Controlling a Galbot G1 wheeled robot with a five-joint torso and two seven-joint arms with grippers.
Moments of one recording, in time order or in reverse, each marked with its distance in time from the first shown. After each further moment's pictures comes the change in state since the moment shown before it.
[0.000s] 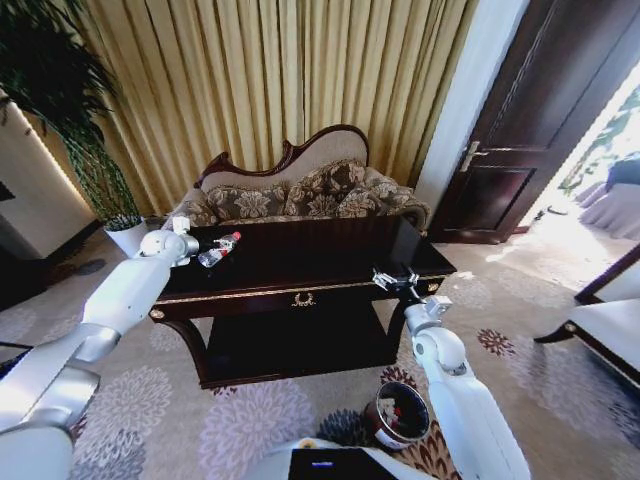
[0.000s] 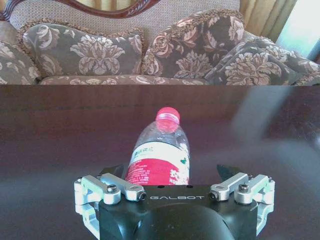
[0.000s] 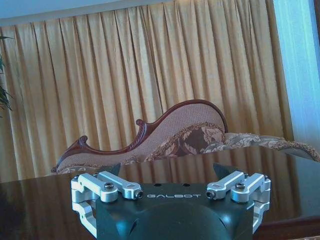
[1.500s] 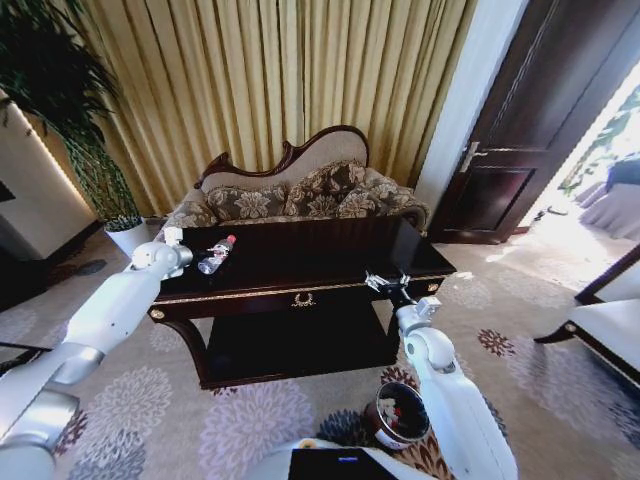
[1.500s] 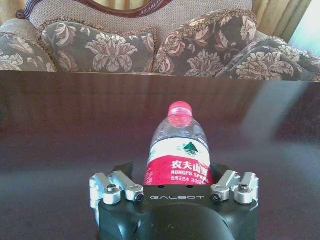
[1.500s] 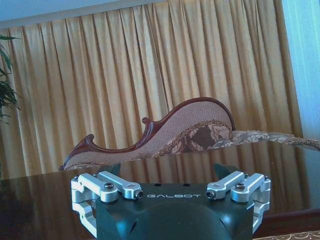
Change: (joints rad) left arm 0.088 0.071 -0.029 -0.084 -0.062 0.000 -0.060; right arm 0.008 0.024 -0.031 -0.038 -0.023 0.032 -0.019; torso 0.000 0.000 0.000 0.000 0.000
